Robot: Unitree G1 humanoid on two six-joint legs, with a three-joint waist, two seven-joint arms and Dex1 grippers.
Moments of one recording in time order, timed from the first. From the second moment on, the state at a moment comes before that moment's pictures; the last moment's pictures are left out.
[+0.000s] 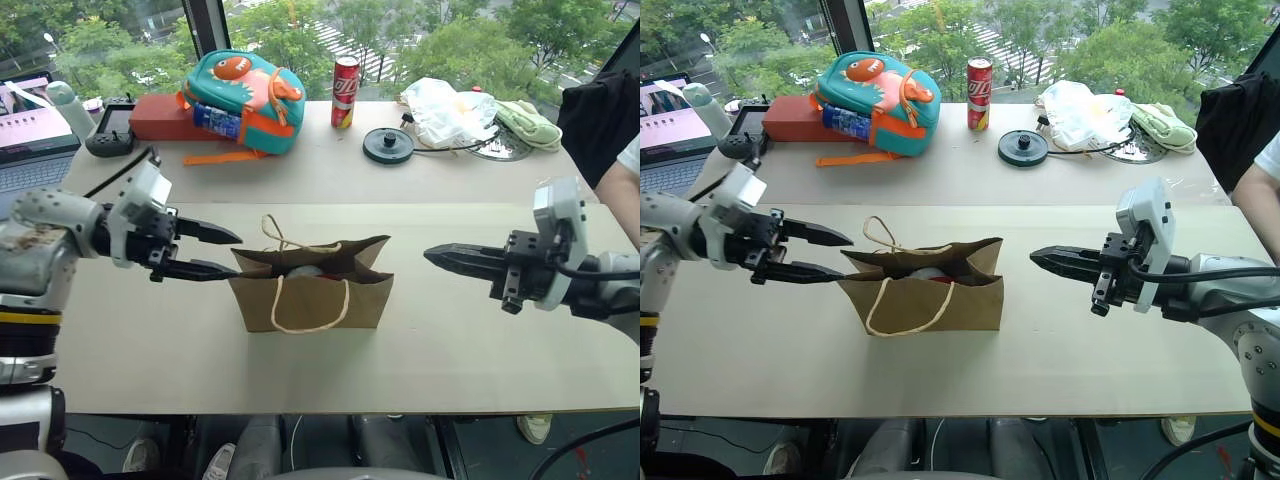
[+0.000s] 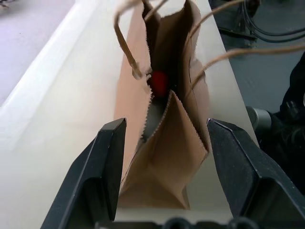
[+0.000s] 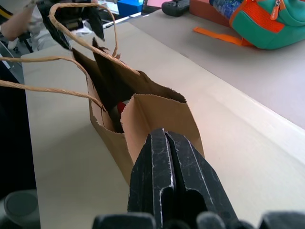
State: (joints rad) left arm -0.59 1.00 0.04 0.05 -0.56 0.49 -1.59; right arm -0.23 -0.93 -0.35 -0.55 0.94 0.88 0.86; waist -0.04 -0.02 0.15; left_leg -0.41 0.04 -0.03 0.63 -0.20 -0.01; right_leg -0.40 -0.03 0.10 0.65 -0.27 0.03
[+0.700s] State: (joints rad) left arm -0.46 1.09 0.15 0.03 -0.58 0.55 -1.56; right arm -0.27 -0.94 -0.26 -0.48 0.85 0.83 0.92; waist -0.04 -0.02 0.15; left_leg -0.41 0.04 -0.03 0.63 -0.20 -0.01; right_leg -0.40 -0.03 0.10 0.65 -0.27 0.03
